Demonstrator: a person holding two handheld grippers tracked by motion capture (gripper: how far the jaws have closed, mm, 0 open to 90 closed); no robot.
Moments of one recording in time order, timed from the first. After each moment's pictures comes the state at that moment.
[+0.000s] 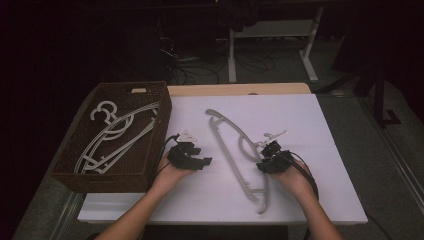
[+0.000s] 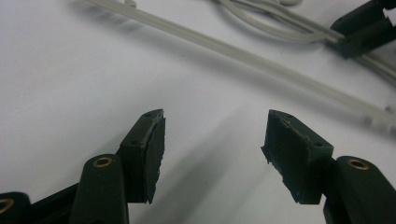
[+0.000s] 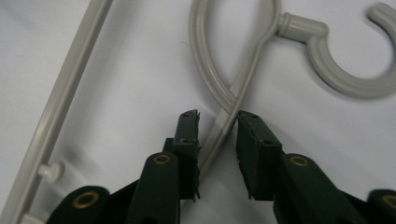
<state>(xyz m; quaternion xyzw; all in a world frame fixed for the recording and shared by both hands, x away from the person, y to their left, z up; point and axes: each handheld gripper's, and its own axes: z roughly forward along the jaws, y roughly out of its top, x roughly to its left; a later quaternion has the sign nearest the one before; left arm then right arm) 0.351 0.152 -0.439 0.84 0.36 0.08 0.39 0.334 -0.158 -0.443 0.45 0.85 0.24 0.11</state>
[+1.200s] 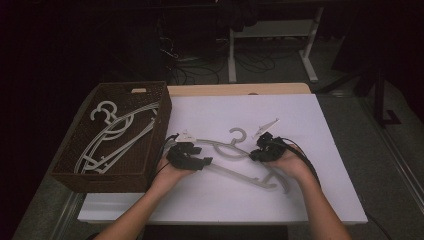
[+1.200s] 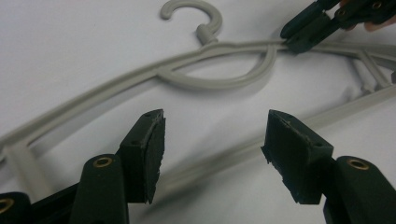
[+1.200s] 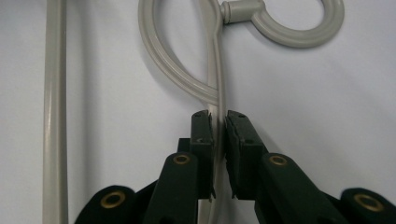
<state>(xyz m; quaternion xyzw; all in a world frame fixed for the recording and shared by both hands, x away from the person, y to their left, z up) 0.347 0.153 -0.431 0.84 0.35 0.08 0.40 0.377 -0.146 -0.444 0.31 0.90 0.29 0.06</state>
